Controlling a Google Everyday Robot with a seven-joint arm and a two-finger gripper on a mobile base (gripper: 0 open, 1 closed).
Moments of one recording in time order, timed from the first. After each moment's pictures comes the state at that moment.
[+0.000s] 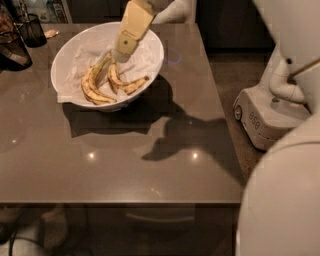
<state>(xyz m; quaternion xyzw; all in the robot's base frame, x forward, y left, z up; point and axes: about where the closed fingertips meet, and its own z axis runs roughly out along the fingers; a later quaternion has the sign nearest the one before) 0.579 0.041 1.025 -0.61 0.75 0.14 0.20</state>
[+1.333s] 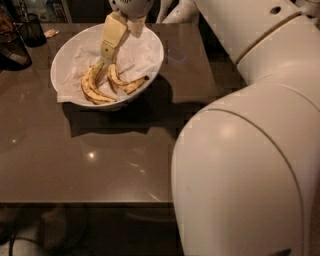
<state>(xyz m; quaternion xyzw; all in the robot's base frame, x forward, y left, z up) 0.636 0.075 0.985 -0.54 0.82 0.10 0.15</state>
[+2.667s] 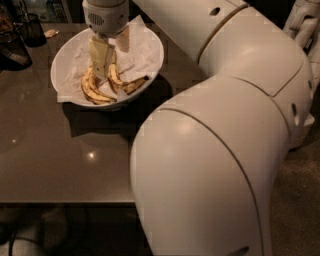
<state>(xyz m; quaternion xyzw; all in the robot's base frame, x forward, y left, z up) 0.644 0.101 0.945 -0.55 0.83 -0.01 0.10</state>
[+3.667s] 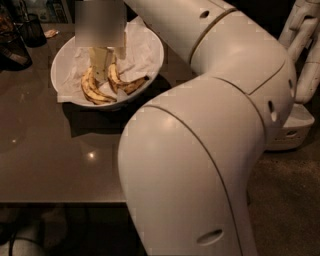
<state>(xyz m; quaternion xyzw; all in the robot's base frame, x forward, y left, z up) 0.650 0.111 0.927 -0.56 0.83 0.01 0.08</state>
